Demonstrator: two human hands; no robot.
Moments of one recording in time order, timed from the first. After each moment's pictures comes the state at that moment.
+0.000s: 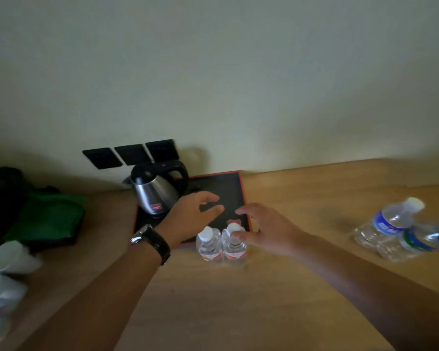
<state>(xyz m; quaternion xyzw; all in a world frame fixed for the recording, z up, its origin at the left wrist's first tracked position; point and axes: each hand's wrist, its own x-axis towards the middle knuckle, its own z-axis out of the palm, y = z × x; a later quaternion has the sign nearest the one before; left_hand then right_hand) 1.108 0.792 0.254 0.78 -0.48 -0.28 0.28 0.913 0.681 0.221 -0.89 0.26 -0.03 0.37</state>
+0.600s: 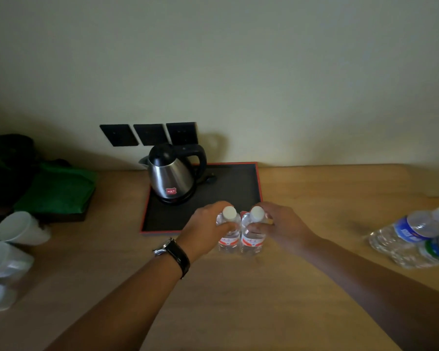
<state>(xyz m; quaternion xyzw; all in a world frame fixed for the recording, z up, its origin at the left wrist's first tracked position) 1.108 0.837 0.204 0.76 -0.46 -0.29 0.36 0.936 0.689 0.187 -0.85 0.30 -0.08 0.43</state>
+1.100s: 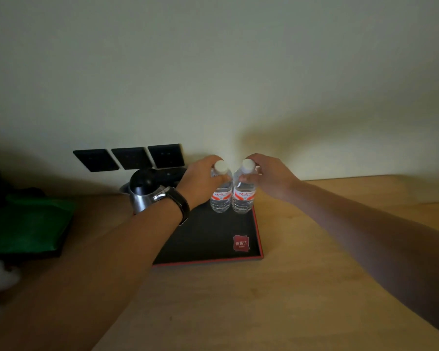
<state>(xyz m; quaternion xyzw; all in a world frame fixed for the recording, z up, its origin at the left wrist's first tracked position) 1.192 0.695 0.245 0.76 -0.47 -0.24 0.37 1.031 0.563 0.240 -0.86 0.30 -0.14 0.39</state>
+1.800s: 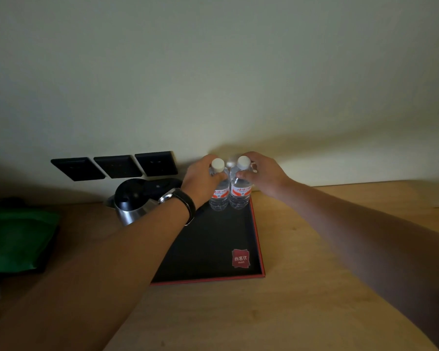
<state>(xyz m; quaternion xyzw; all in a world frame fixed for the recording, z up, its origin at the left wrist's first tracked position) 1.218 0.635 0.201 0.78 -0.42 -0.22 0.40 1.076 0.507 0.195 -0.83 0.33 -0.14 0.43</state>
